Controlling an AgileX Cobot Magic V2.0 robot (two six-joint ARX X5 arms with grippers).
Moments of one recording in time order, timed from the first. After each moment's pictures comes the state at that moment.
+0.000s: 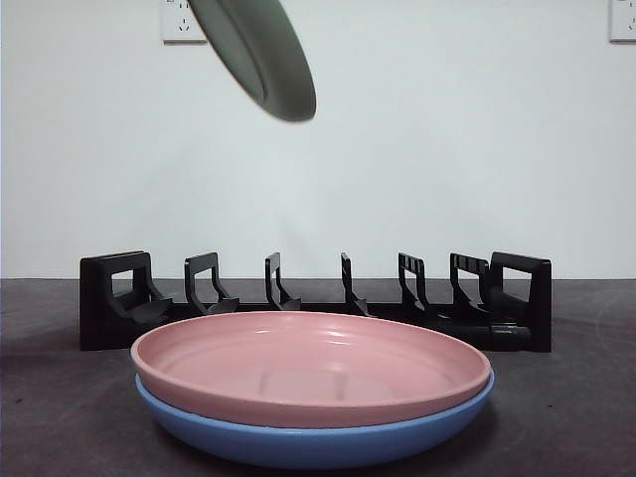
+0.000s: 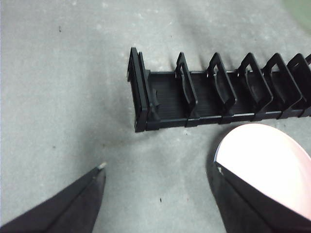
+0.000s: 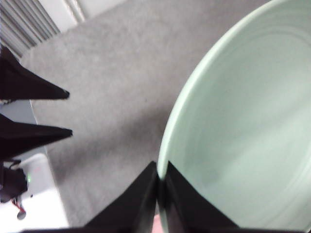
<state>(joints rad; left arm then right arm) -0.22 0.69 0.96 -0.90 0.10 -0.18 0.83 1.85 2.27 -1.12 -0.27 -0.02</state>
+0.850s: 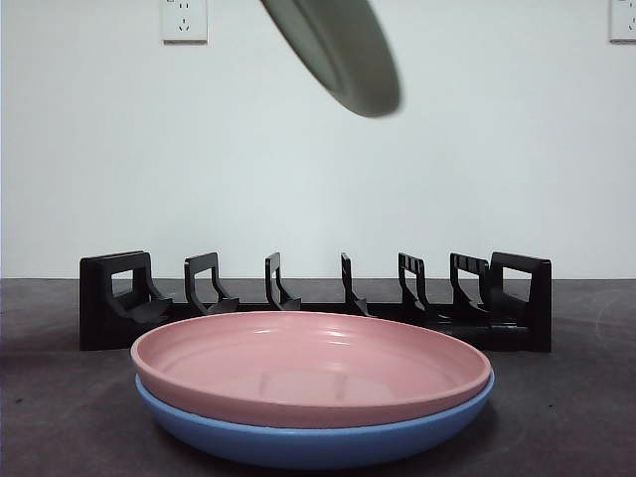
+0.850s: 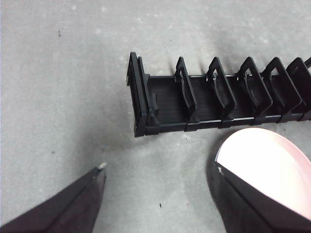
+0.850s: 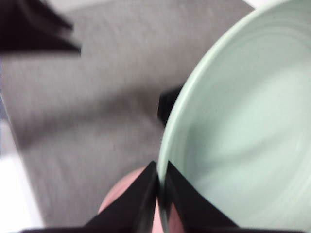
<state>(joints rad) -0.22 0.71 0.96 -0.88 0.10 -0.18 1.01 1.25 1.32 -0.65 0.03 -0.03</state>
